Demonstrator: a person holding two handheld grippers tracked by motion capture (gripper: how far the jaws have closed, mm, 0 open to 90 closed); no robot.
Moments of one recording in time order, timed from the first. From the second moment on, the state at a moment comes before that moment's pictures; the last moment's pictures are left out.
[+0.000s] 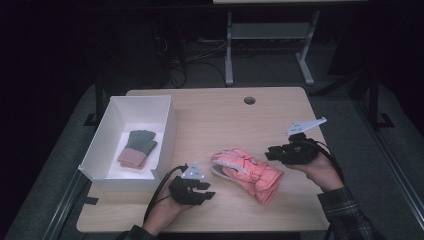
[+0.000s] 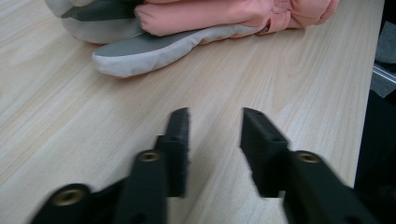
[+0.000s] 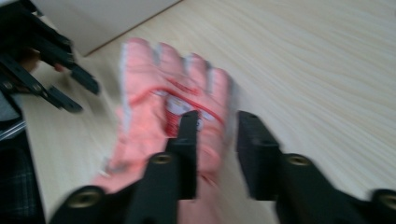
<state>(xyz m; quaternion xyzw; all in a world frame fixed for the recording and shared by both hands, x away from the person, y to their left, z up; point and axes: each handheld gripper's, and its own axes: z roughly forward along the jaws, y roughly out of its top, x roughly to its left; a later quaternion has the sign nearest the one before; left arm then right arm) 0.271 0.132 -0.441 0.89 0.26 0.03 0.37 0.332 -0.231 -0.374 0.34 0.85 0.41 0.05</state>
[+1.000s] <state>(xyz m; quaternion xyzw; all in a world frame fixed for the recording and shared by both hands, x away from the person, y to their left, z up) 0.305 0.073 -0.451 0.90 0.25 0.01 0.36 0.326 -0.246 -0.449 0.32 0.87 0.38 0.02</state>
